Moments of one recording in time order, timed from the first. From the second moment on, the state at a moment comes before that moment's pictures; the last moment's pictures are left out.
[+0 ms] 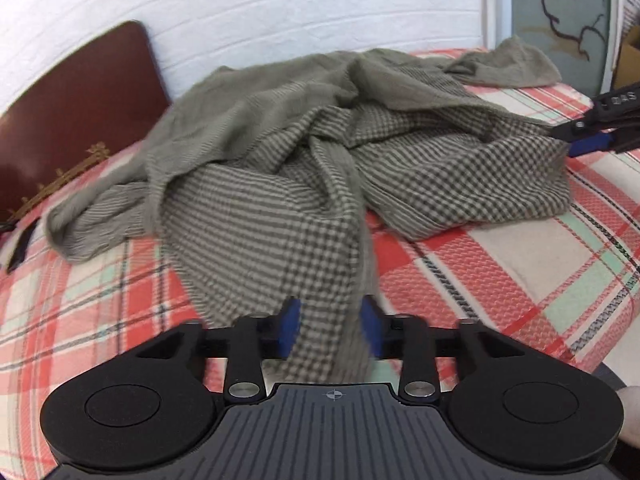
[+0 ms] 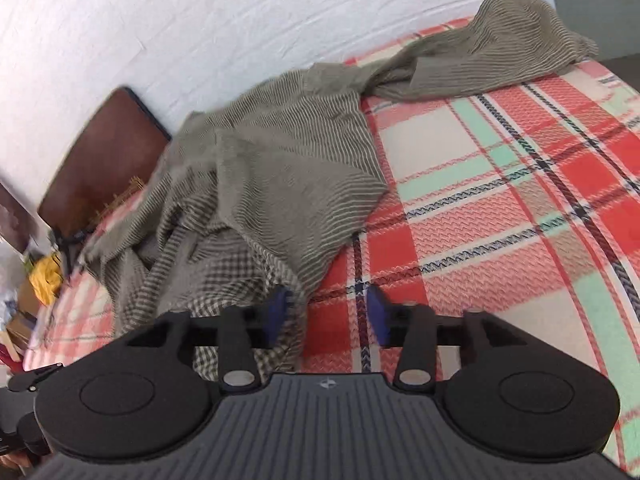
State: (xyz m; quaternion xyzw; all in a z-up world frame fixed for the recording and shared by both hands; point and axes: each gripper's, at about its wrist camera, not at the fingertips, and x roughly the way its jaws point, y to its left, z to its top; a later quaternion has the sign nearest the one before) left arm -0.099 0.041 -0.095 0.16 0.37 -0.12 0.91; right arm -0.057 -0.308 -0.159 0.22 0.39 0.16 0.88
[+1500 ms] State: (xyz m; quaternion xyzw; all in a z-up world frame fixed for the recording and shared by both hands) left arm -0.092 0.060 -0.097 0.05 0.42 -0.21 0.88; right arm -0.089 -0.260 -0.178 0.21 0.45 0.25 0.83
